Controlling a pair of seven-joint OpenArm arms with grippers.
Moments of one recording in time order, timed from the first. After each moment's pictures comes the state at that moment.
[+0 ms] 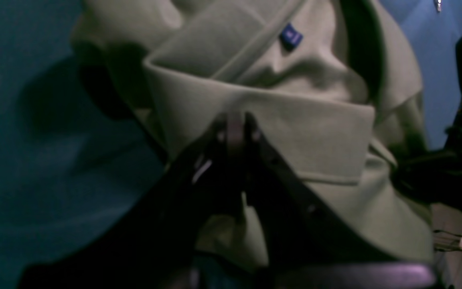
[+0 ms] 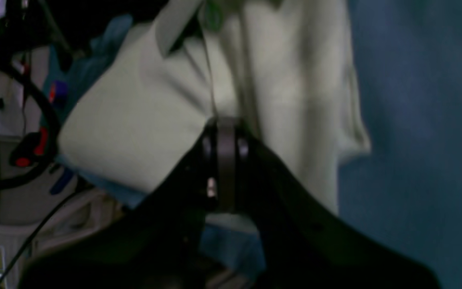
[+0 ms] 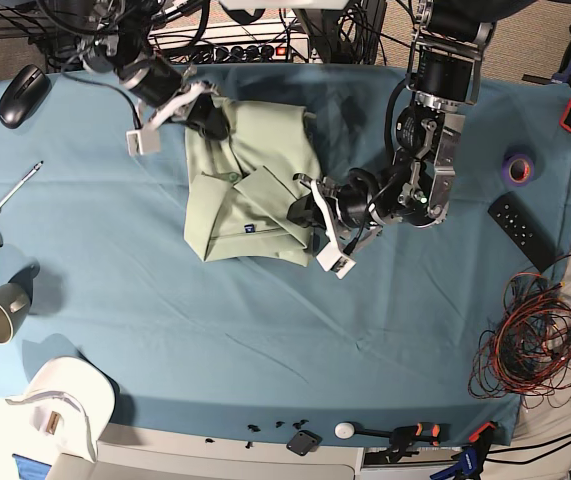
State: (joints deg) left arm -9.1 -0.9 9.8 76.8 -32.7 -29.4 53.0; right arm -26.6 -4.7 27.9 104.0 43.1 34.7 -58.9
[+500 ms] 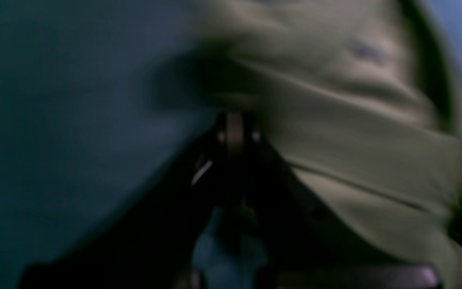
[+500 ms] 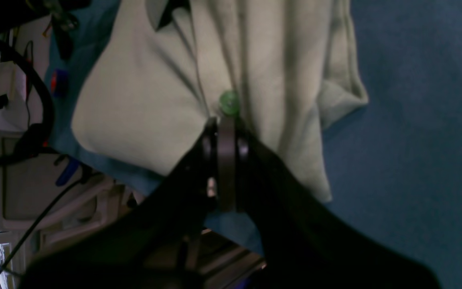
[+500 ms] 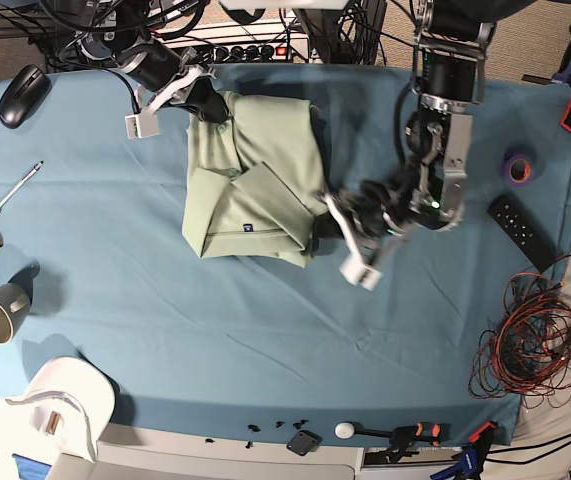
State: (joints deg) left arm -10.0 -1.2 4.0 78.6 -27.3 -26.0 53.6; right arm -29.4 -4.1 28.1 104.3 44.7 34.6 -59.6
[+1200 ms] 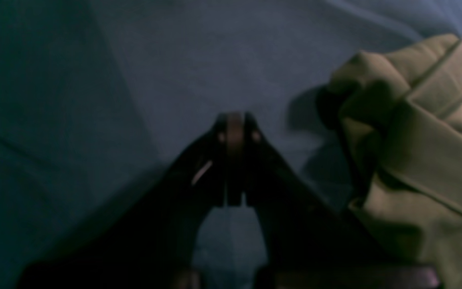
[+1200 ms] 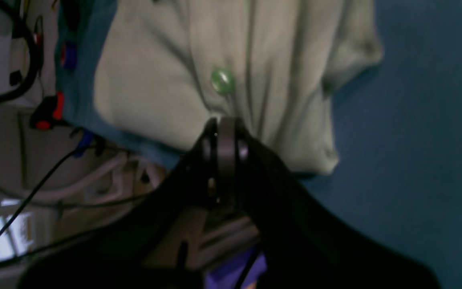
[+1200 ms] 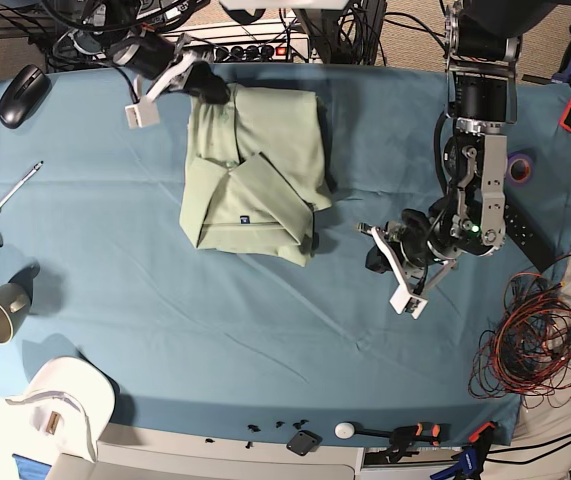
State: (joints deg) left arm -13.5 -6.9 1.8 78.9 -26.4 -24.9 53.5; right arm -31.5 -1.7 28.3 104.4 52.8 35.9 -68.1
